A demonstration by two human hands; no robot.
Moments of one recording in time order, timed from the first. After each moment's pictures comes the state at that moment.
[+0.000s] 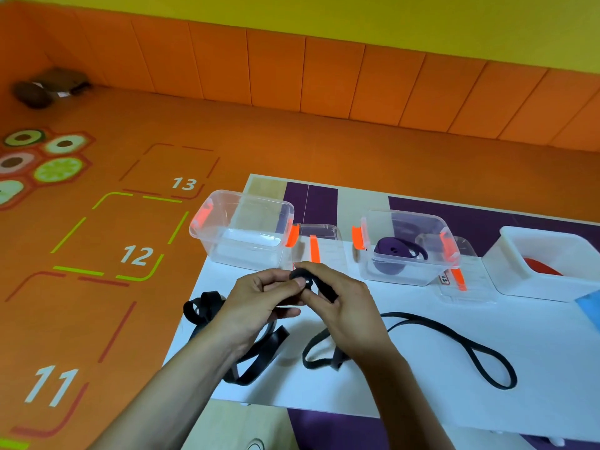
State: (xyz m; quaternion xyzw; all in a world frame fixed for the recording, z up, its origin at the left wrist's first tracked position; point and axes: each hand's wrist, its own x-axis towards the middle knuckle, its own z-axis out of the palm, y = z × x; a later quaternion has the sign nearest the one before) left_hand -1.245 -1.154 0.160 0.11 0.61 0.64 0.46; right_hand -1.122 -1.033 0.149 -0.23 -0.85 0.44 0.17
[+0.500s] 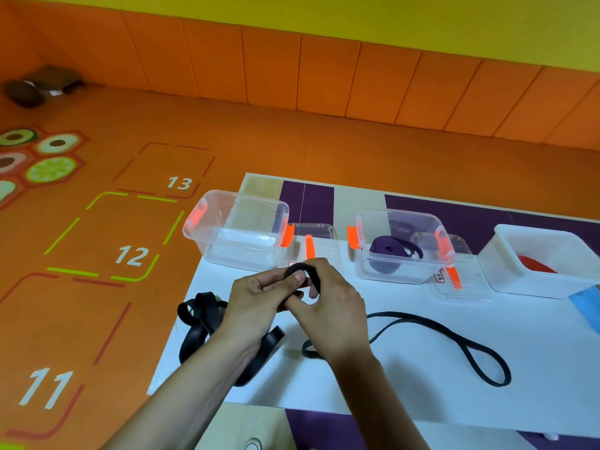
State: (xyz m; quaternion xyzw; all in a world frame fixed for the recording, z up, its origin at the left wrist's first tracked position) left_hand -1.229 -1.140 0.161 0.11 0.62 0.68 0.37; right_hand -1.136 -1.049 0.144 -0.33 -0.87 0.30 0.20
